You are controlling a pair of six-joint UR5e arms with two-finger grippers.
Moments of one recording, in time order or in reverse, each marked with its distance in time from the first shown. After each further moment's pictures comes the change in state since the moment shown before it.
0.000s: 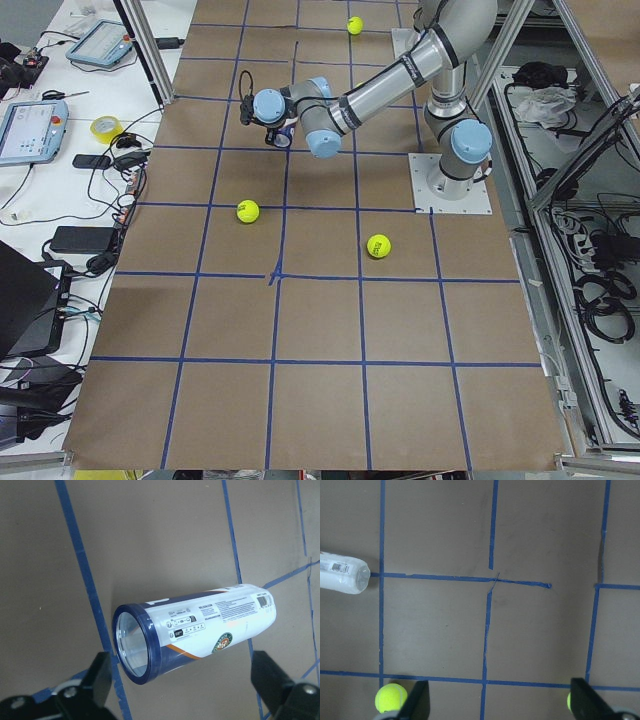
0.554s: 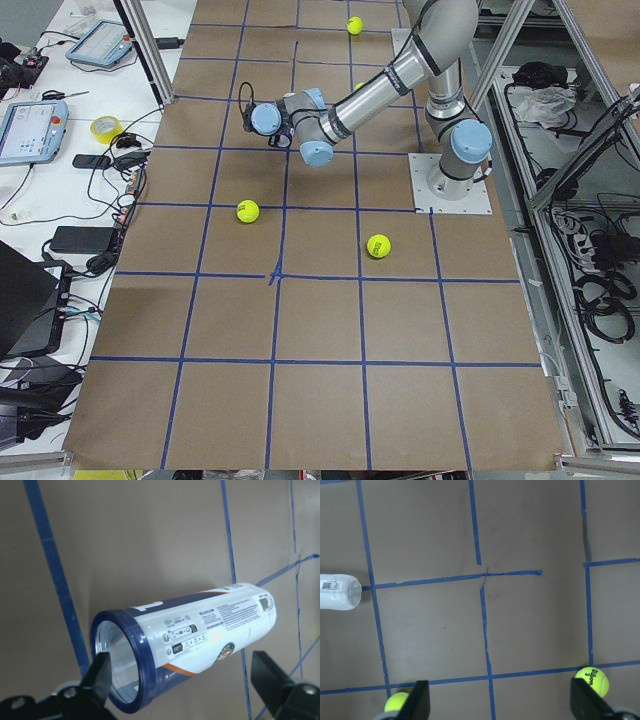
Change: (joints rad) left arm -0.031 -0.058 -0.013 0.000 -0.028 0.001; right arm 0.000 -0.033 0.026 0.001 -0.030 0.121
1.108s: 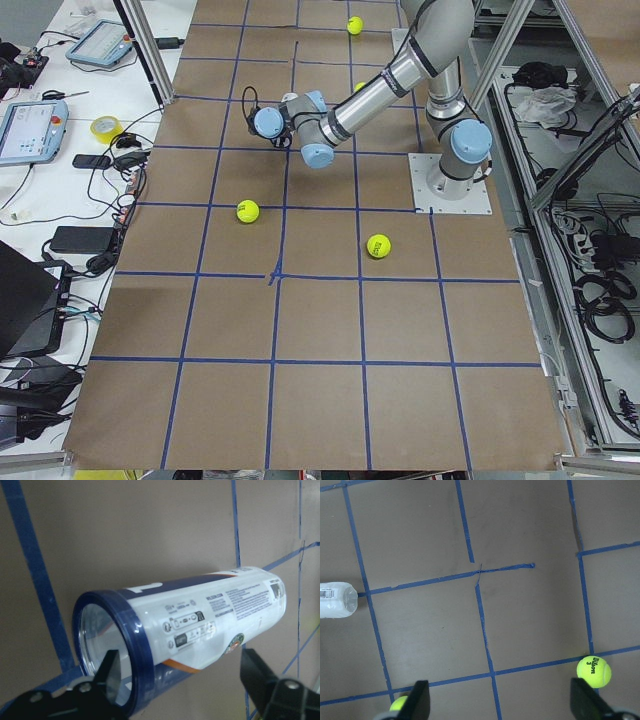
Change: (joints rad) left arm -0.016 -0.008 -0.020 0.002 0.008 -0.027; right arm 0.006 -0.013 0.017 -0.005 -0.005 0.074
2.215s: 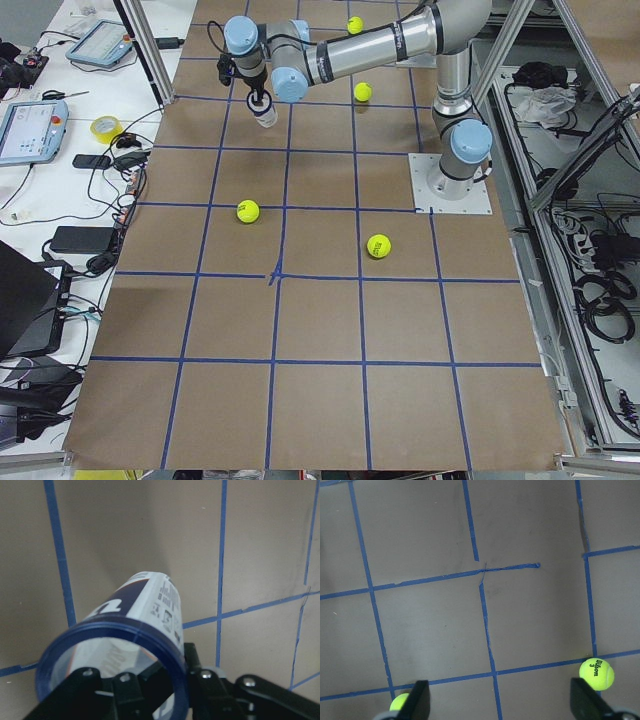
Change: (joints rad) left arm -0.136 0.100 0.405 -0.231 0.311 -0.408; right arm 0.003 0.004 0.004 -0.002 0.006 -0.021
